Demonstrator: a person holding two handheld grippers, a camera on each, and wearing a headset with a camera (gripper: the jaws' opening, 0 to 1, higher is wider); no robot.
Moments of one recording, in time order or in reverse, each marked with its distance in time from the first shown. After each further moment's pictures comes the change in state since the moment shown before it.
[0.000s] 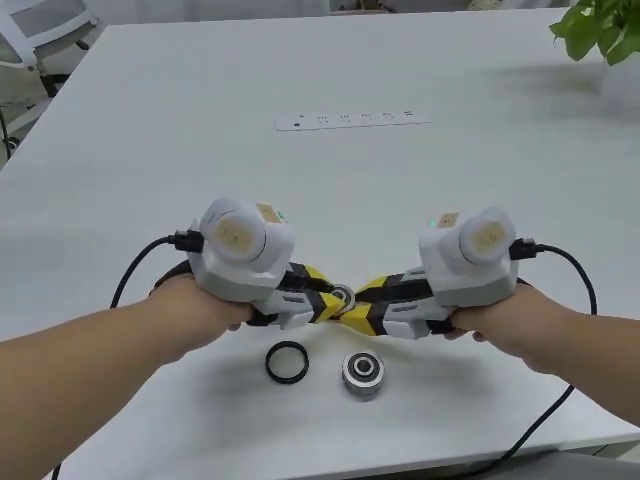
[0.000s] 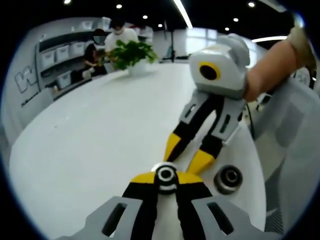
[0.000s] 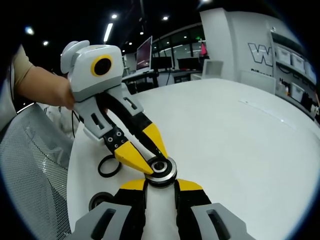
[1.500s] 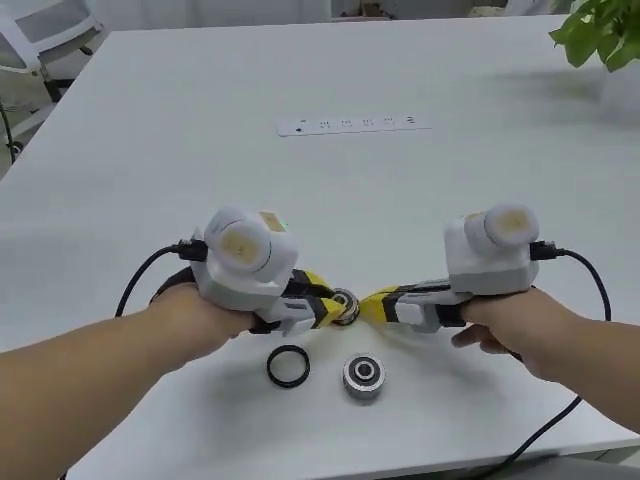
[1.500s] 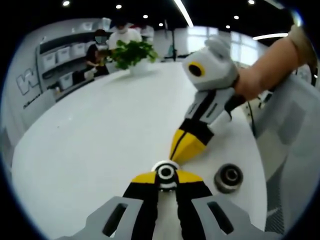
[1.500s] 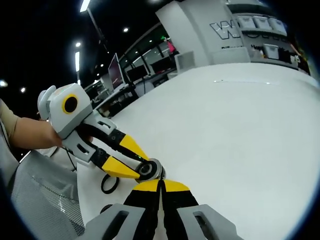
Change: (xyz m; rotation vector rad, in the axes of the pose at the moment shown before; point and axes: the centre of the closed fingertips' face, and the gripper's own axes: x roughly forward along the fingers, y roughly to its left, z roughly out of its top) left arm -0.001 0.000 -0.002 0.013 0.009 0.027; right arm -0.012 -0.010 0.002 0.356 -0.078 -0.027
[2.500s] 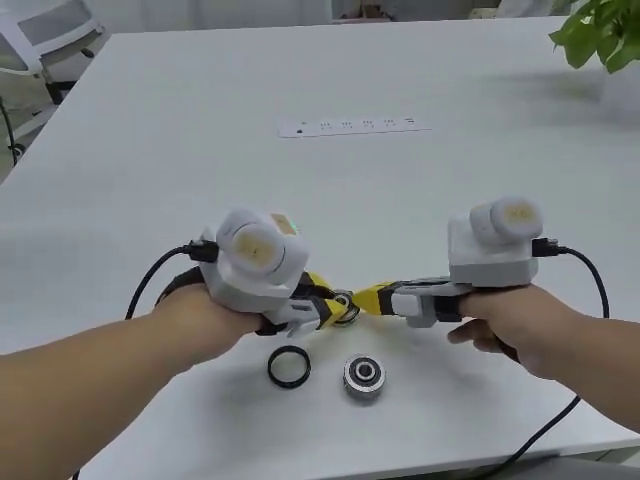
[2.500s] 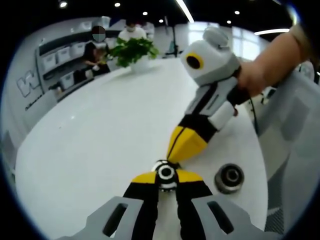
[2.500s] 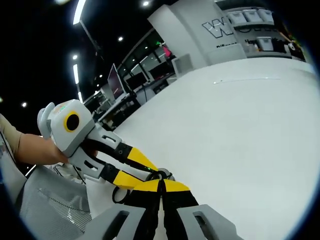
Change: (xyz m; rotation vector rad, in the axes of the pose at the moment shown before) left arm 0.001 -0.001 0.000 0.018 0.036 0.031; right arm 0.001 0.011 0.012 0.090 -0.050 0.045
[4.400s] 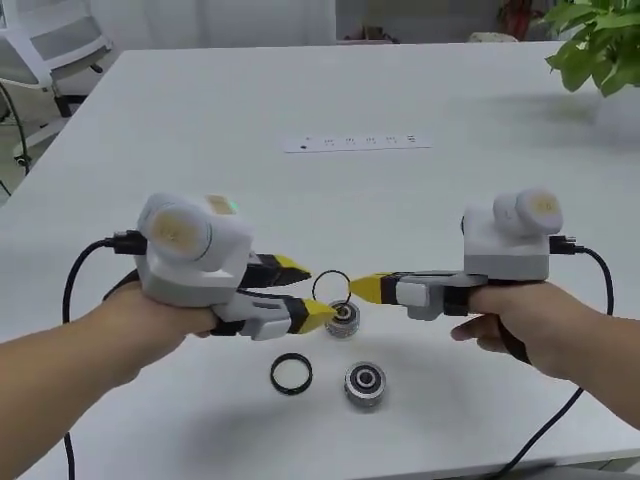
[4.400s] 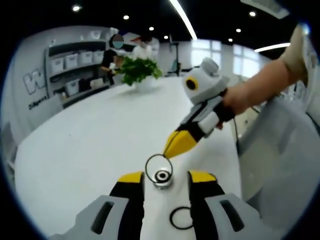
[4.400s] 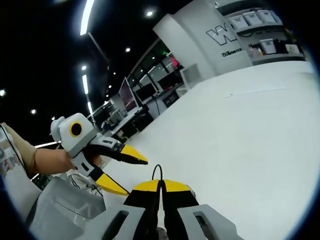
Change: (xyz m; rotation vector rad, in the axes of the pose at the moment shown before) left arm -0.073 -0.010 0.030 -0.058 -0.160 -0.014; right arm -0.017 0.039 0.033 0.006 -0.088 0.099
